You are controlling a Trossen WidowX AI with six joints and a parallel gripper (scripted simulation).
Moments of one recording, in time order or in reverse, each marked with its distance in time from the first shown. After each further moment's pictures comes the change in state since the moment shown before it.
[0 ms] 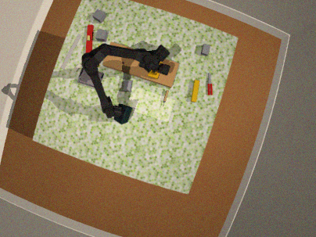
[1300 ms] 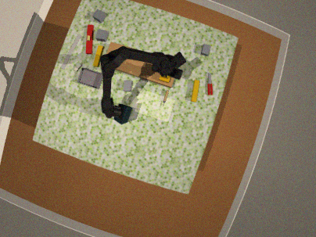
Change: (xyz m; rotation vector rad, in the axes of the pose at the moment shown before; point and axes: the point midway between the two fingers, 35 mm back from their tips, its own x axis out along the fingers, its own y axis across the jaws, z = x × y) arm -0.002 -0.082 0.000 0.000 -0.002 -0.007
